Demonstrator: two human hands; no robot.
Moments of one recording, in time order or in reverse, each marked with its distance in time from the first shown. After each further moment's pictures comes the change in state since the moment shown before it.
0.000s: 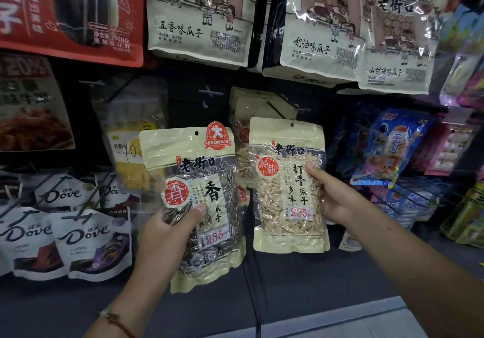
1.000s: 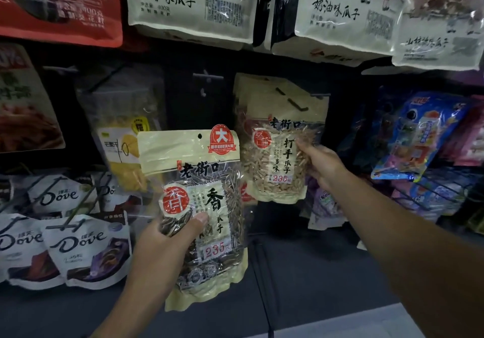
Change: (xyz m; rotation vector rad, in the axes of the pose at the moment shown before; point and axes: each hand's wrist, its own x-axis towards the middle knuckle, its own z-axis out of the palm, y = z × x) left_hand 0.022 -0.021 0.003 0.067 -0.029 -0.007; right_hand 0.100 -0.006 0.023 -0.123 0.153 -0.230
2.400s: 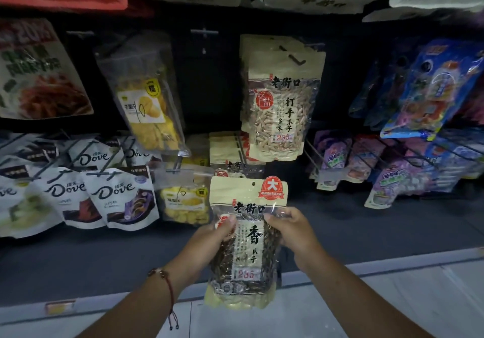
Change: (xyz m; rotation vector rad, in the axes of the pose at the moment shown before) left_hand -0.033 -0.094 0.018 0.222 -0.418 -0.462; right_hand -0.162 0.165 0.009 -0.121 -0.092 0.288
